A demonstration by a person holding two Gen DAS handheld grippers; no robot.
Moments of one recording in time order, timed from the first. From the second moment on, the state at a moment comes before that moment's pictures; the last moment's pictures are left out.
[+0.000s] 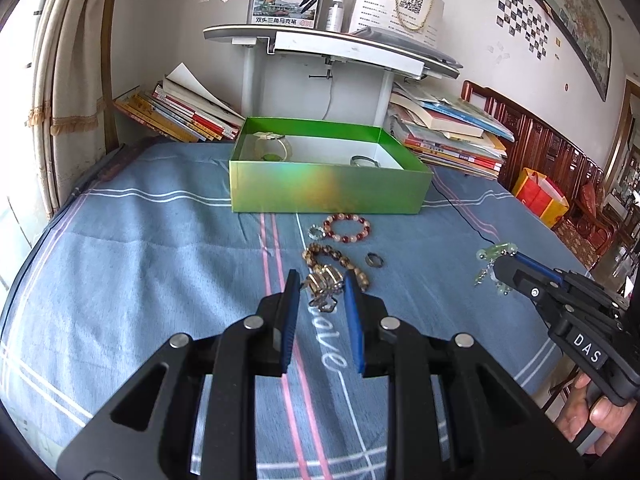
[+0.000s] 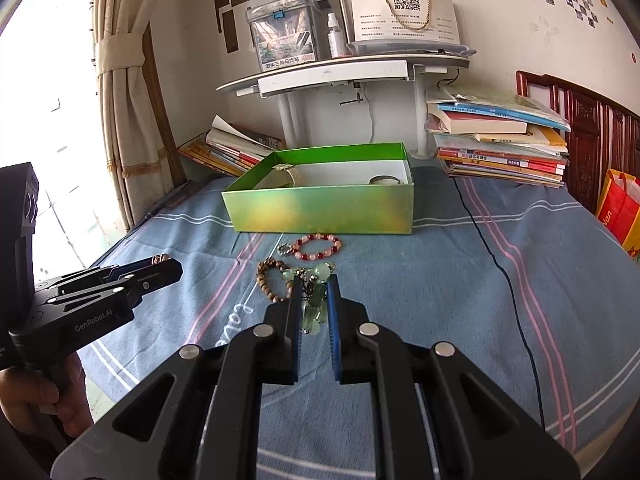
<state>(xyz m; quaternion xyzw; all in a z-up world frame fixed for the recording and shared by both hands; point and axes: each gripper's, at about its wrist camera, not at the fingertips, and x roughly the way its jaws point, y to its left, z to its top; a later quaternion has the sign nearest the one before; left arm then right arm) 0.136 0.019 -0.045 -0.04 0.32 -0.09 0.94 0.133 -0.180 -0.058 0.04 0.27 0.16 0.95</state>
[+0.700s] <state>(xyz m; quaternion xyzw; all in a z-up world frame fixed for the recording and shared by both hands) 0.358 0.040 -0.012 -0.03 0.33 -0.04 0.94 0.338 -0.190 -0.032 0.05 0.28 0.13 0.95</state>
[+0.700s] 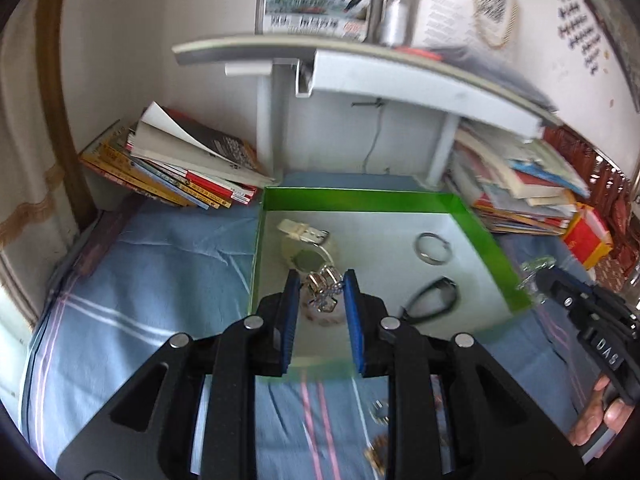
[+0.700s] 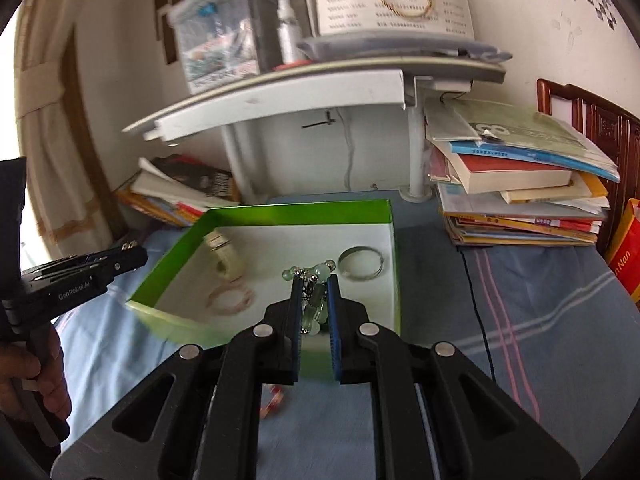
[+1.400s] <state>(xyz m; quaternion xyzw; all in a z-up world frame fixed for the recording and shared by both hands) 0.192 0.045 -0.013 -0.05 0.26 -0.02 0.96 0.178 -0.222 -0.018 0.08 0.21 0.13 0.96</state>
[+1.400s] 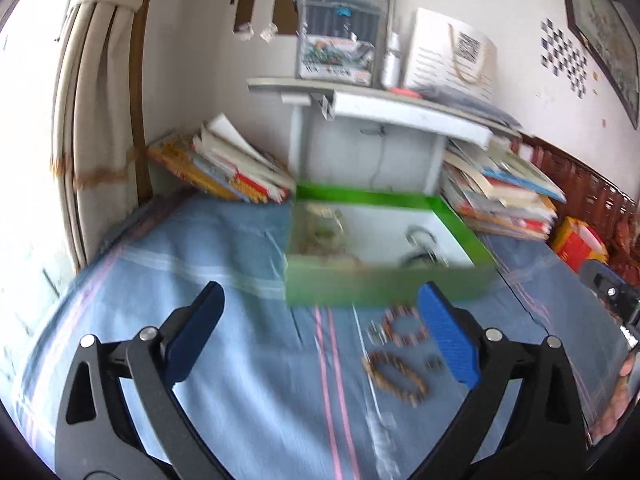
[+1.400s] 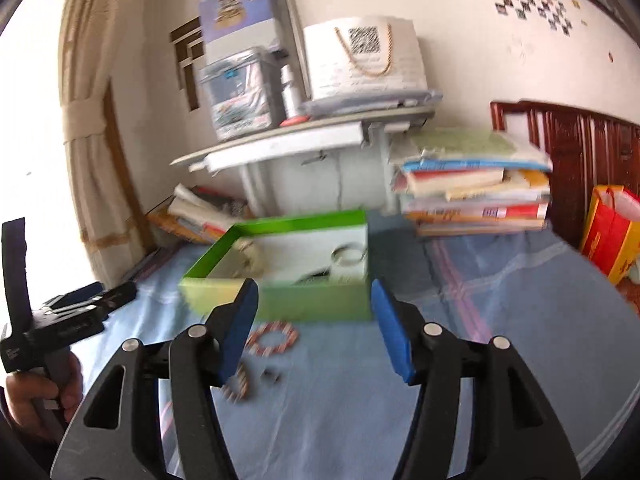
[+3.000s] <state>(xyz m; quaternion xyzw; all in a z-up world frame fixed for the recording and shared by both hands) 0.131 0.014 -0.073 -0.02 0.32 -0.04 0.94 0.127 -0.184 -0.082 0.06 0.29 0.16 0.94</state>
